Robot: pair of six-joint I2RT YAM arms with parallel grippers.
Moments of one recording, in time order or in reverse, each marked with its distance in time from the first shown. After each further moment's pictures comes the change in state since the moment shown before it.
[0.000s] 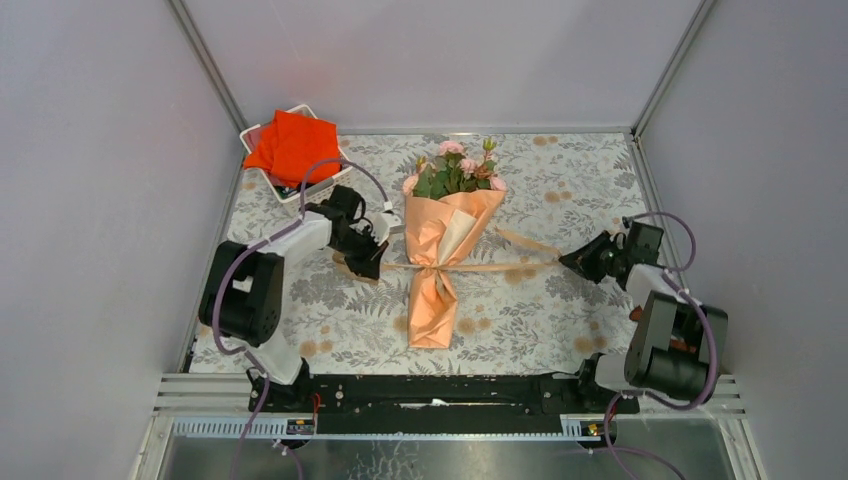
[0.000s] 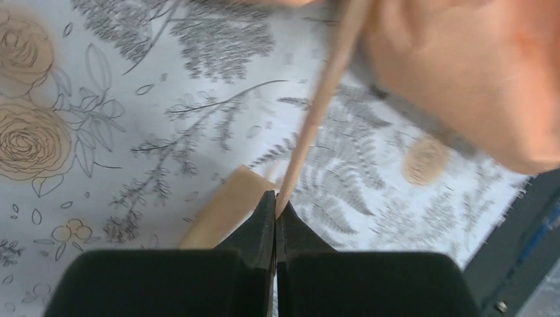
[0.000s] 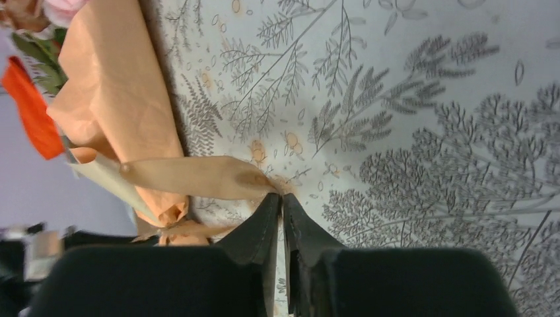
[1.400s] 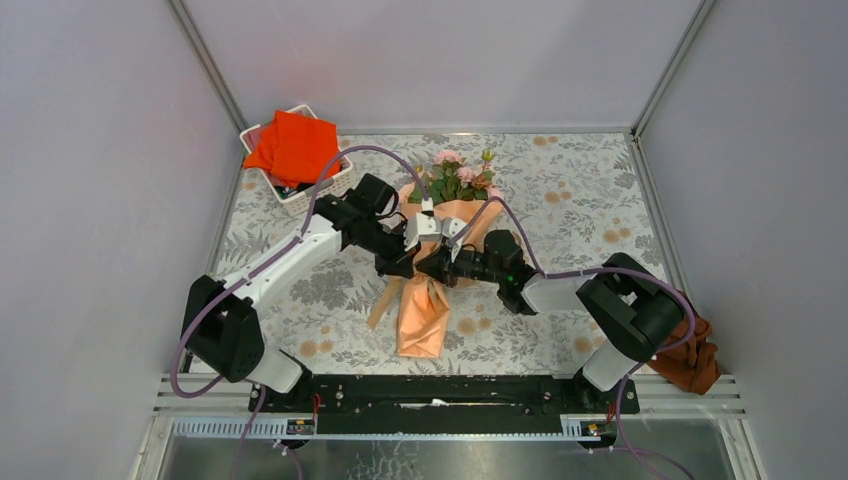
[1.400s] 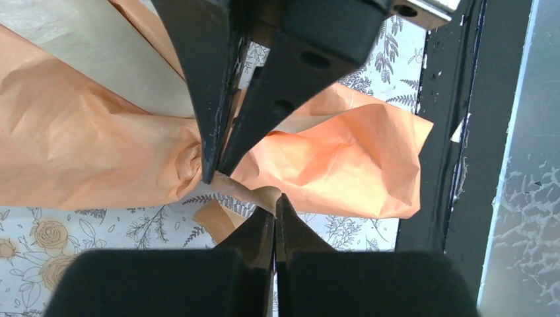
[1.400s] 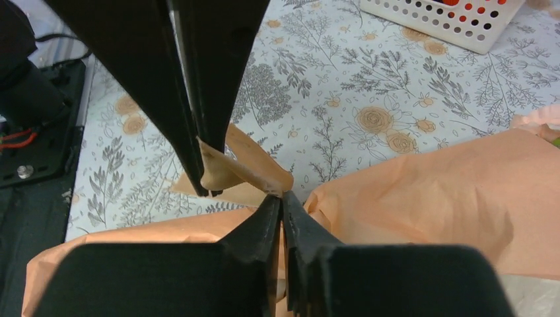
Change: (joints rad) left arm -0.298 -0.213 0.216 -0.259 0.103 0.078; right arm 1.095 0.337 0.090 0.959 0.022 -0.711
